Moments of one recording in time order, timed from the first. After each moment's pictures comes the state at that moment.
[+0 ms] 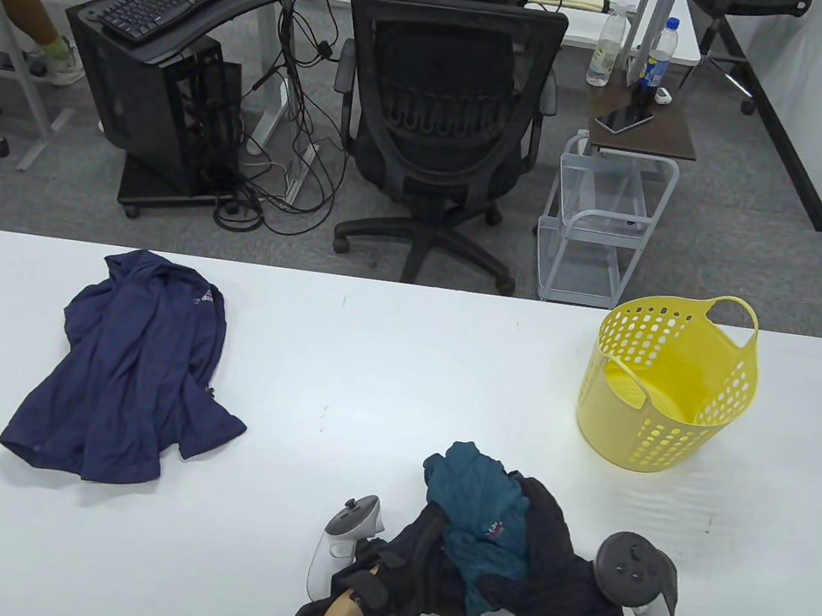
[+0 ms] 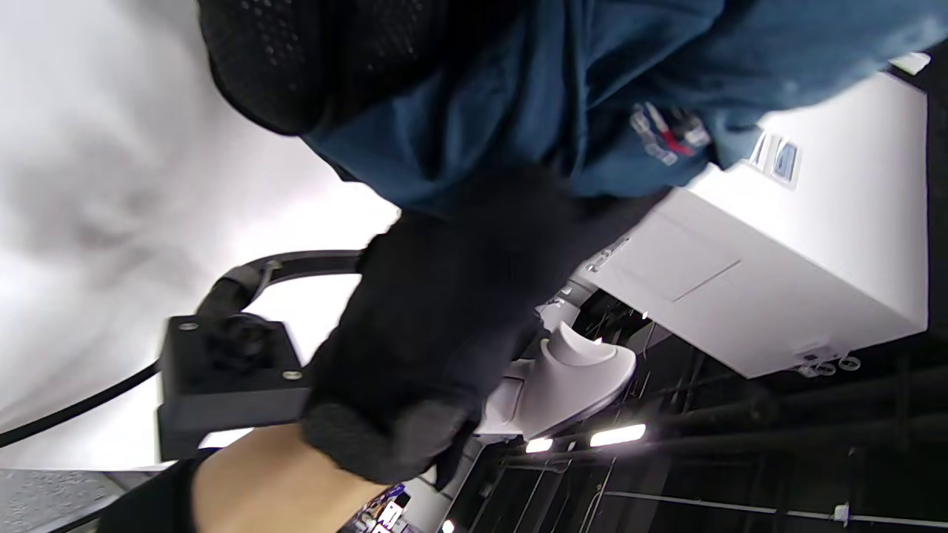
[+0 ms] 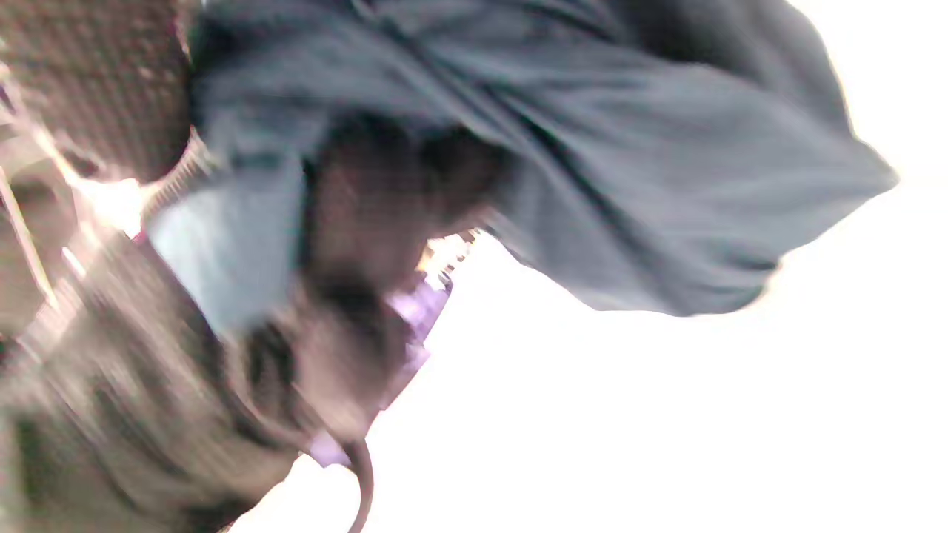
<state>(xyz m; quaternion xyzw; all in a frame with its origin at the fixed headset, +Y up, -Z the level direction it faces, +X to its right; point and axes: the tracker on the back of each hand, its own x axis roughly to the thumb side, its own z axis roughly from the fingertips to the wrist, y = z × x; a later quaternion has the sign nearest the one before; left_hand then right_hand) -0.033 -0.780 -0.287 -0.41 -0.12 0.76 0.48 0.194 -0.729 -0.277 0.22 0.09 0.87 0.43</state>
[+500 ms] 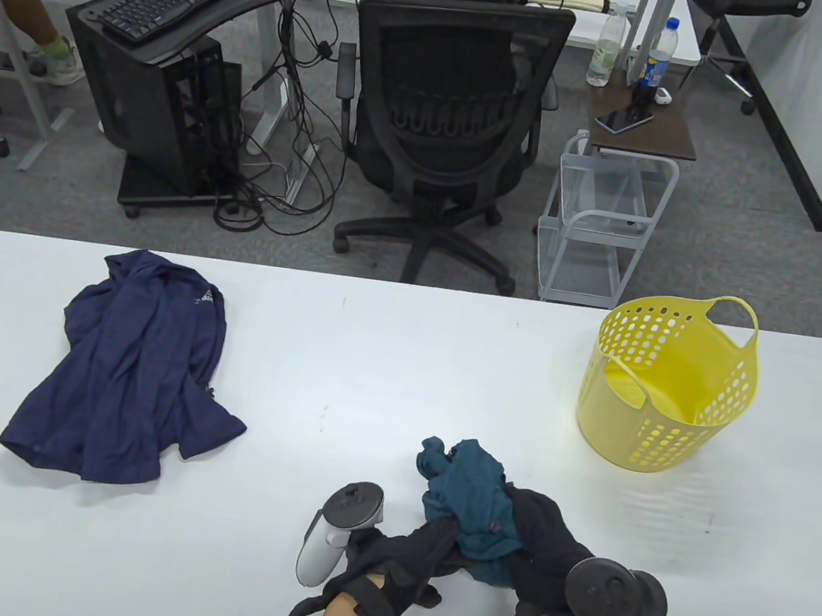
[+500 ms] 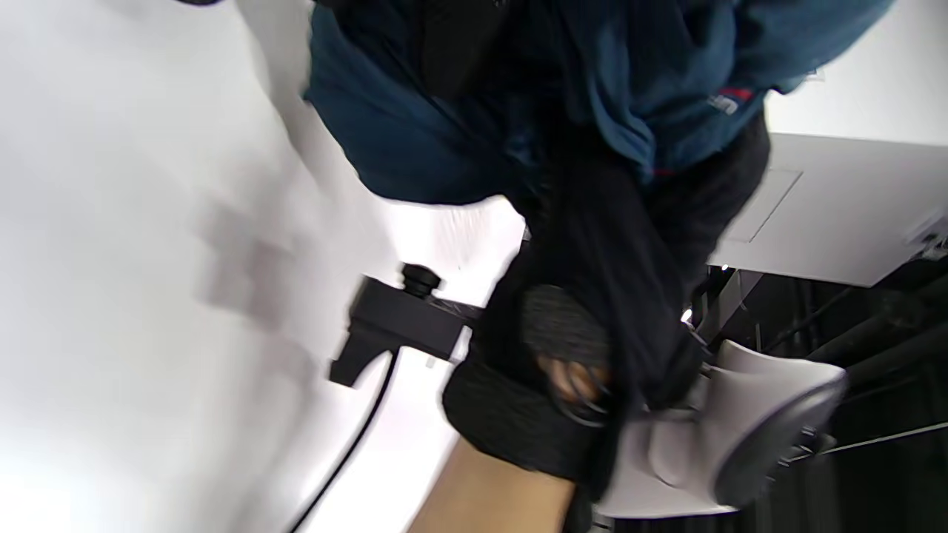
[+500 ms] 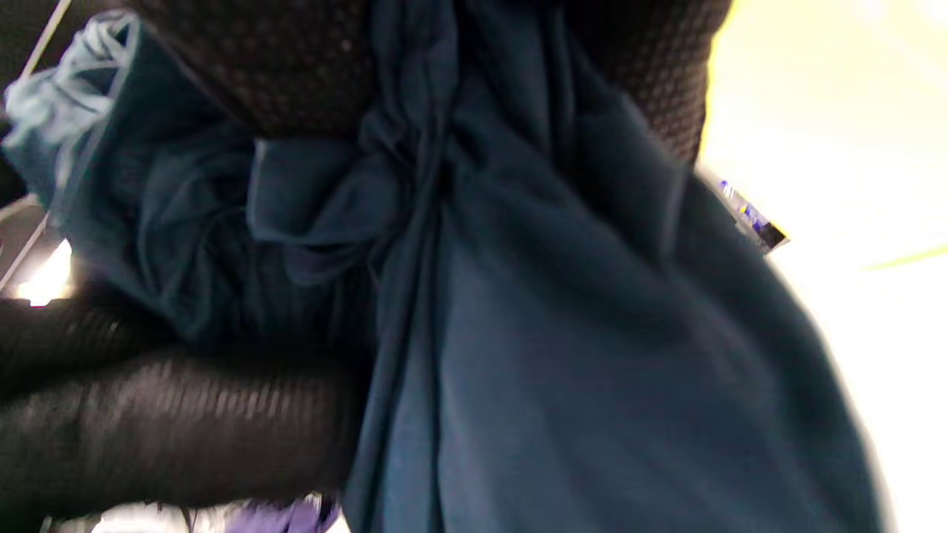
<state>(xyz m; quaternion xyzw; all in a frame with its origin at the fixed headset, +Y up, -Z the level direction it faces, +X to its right) -0.041 -0.757 -0.294 -0.36 -0.18 0.63 0.67 0.201 -0.713 -0.270 0.11 -0.21 0.90 0.37</state>
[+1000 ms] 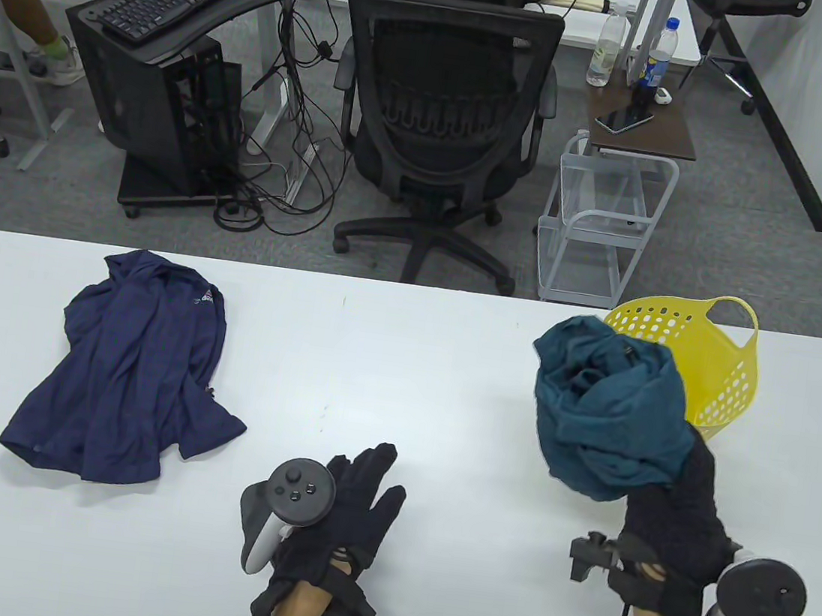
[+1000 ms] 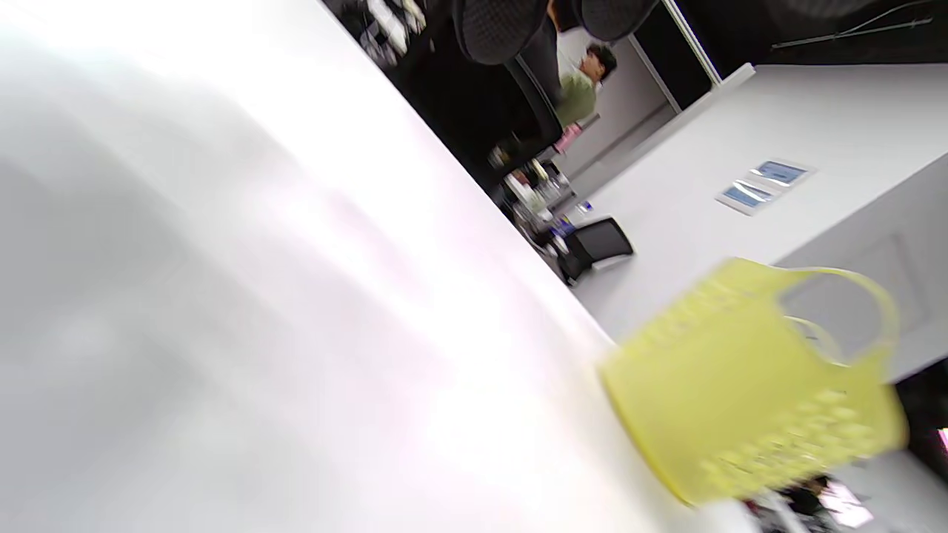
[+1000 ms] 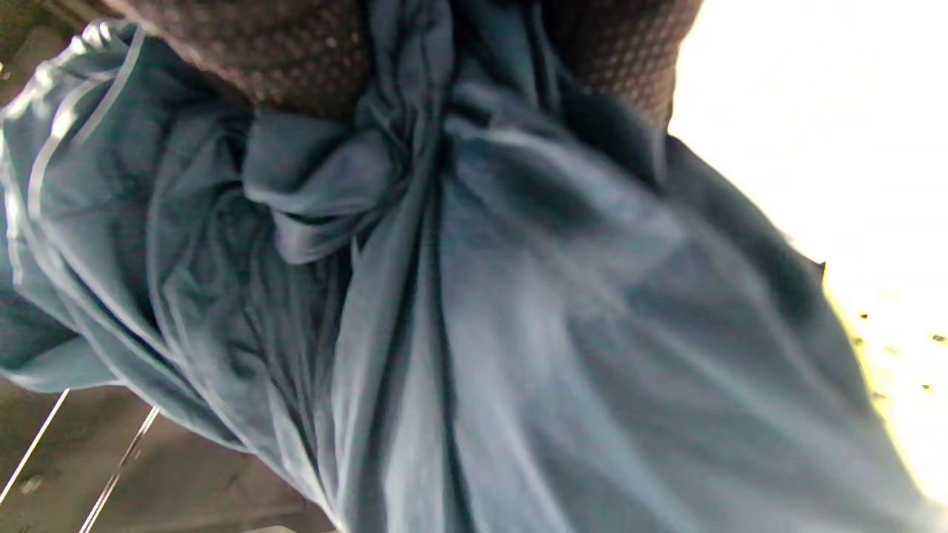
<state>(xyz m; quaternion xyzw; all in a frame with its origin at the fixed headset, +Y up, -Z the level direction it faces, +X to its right) -0.125 -0.732 -0.313 -0.07 -0.03 0.39 0.92 0.292 -0.601 -0.288 0.00 -0.40 0.74 0.54</state>
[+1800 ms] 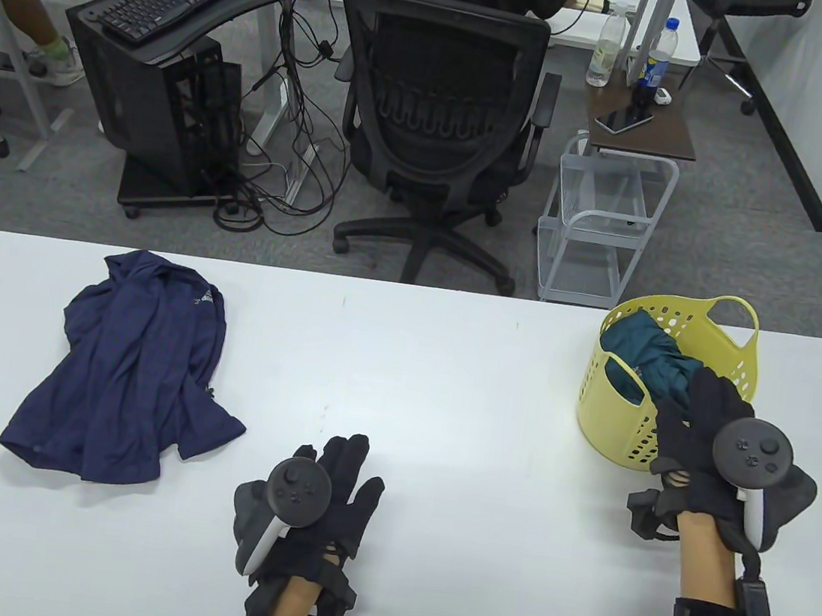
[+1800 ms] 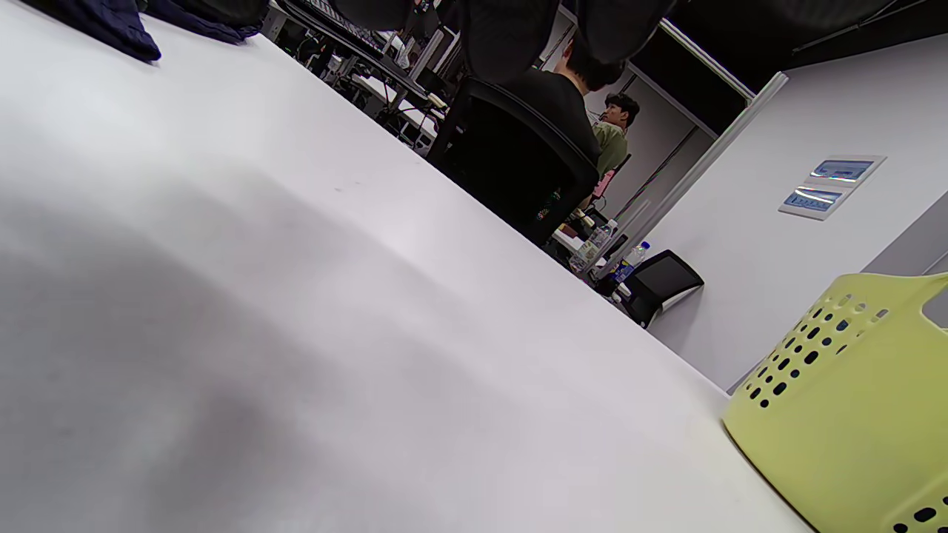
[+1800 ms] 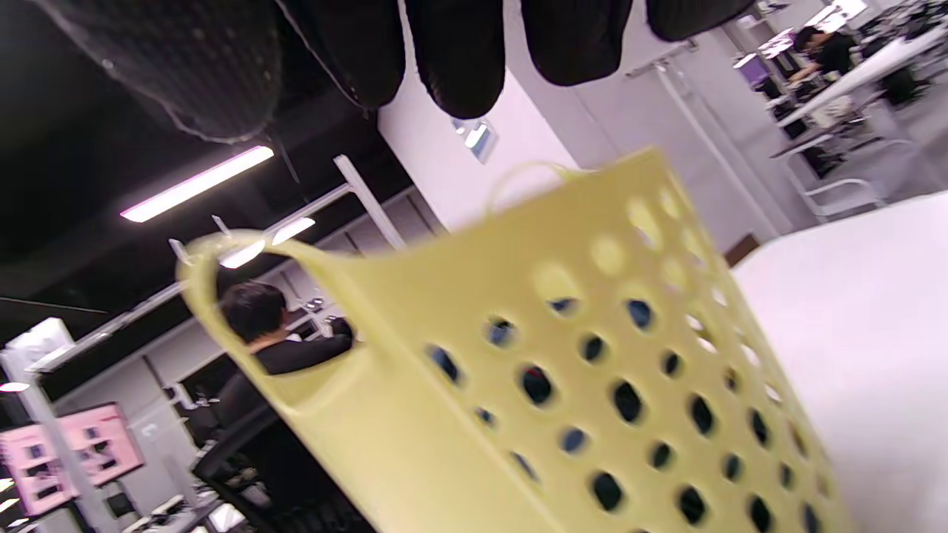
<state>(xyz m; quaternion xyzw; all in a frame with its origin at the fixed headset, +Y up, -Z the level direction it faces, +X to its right) -0.133 -0.730 -0.314 -0.03 0.01 0.32 0.95 0.326 -0.624 -0.365 -0.16 -0.22 0.91 0.31</state>
